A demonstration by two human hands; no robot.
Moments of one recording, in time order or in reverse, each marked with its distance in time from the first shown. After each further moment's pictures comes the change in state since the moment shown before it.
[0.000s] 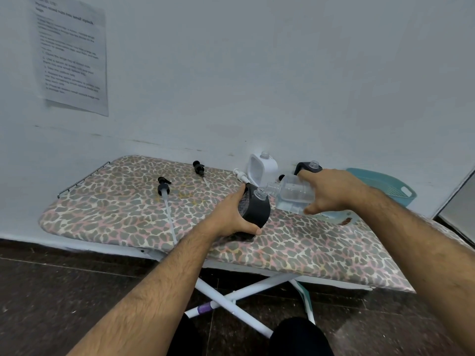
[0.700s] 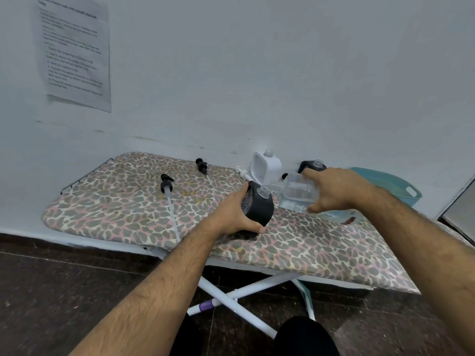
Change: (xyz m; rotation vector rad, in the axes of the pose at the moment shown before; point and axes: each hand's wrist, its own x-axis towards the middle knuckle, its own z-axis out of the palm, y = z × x) left_hand 0.001 0.000 -0.001 -0.020 -0.010 0.029; right_hand 0.002 0.002 0.001 0.004 -0.002 0.018
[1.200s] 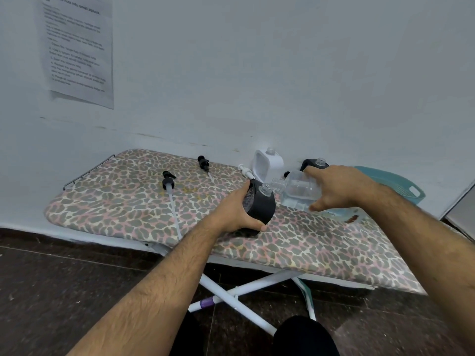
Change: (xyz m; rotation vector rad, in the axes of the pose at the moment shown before) left_hand 0.001 0.000 -0.001 -0.015 0.004 -0.008; right_hand 0.004 0.001 -0.004 -0.009 -0.014 -0.003
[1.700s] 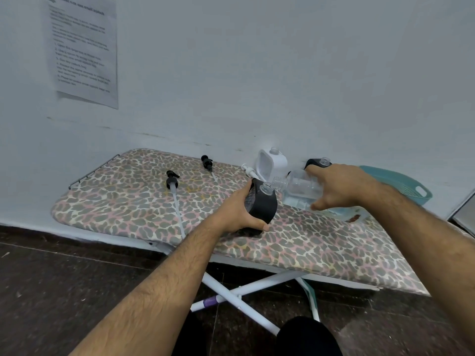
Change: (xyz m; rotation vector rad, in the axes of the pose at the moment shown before) left_hand -0.003 -0.005 0.001 -0.041 -0.003 0.010; right_hand 0.001 -0.003 0.002 0.001 0.008 -0.002
